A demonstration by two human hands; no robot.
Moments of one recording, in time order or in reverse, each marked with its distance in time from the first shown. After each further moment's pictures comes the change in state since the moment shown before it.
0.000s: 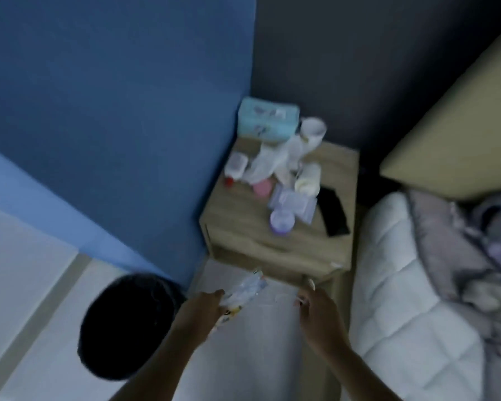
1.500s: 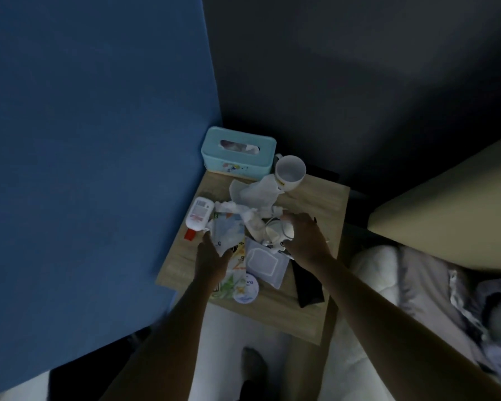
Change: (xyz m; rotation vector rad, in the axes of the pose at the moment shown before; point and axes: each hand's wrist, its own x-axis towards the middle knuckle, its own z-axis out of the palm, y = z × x) left_hand 0.220 0.152 -0.190 -0.740 0.298 -0.302; right_hand 0.319 -0.035 -0.187 0.000 -0.115 -0.171
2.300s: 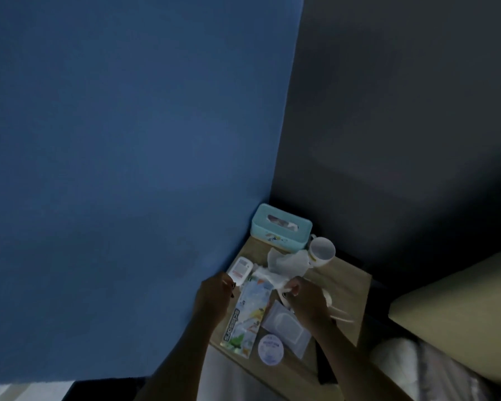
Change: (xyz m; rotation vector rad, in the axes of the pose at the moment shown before) left_hand -0.057 0.012 -0.128 0.057 0.205 0.119; right_hand -0.025 -0.092 0.001 -0.007 0.024 -0.051
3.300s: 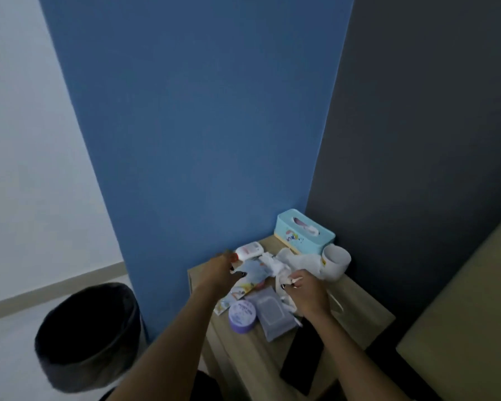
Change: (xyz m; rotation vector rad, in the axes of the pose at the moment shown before) left_hand -0.102 -0.003 0.164 -0.022 0.458 -0.020; right_hand 0.014 0.150 0.036 0.109 -0.001 -0.452
